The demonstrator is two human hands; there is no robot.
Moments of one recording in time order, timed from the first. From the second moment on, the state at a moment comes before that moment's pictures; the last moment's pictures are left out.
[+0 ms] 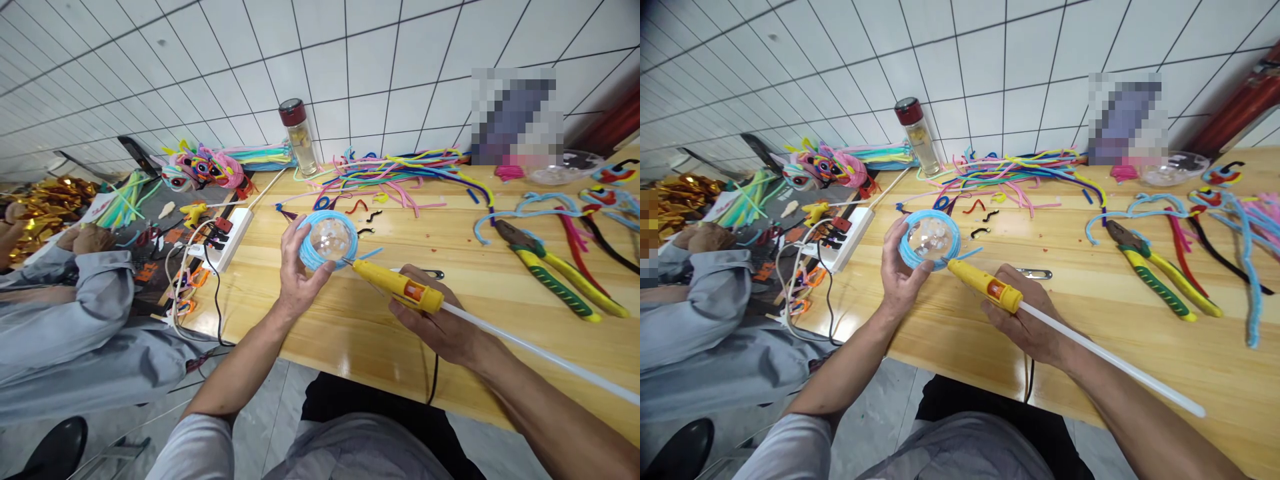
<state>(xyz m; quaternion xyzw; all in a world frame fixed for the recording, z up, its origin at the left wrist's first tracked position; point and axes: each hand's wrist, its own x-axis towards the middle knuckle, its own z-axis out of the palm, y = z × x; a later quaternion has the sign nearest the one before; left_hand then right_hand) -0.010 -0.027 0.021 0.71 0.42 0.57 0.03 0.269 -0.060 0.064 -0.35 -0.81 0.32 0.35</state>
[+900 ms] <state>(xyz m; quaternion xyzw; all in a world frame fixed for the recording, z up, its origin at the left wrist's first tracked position) -0.082 -0.036 0.065 0.52 0.44 0.73 -0.04 0.200 -0.025 0.052 -0.44 -0.83 0.23 0.24</state>
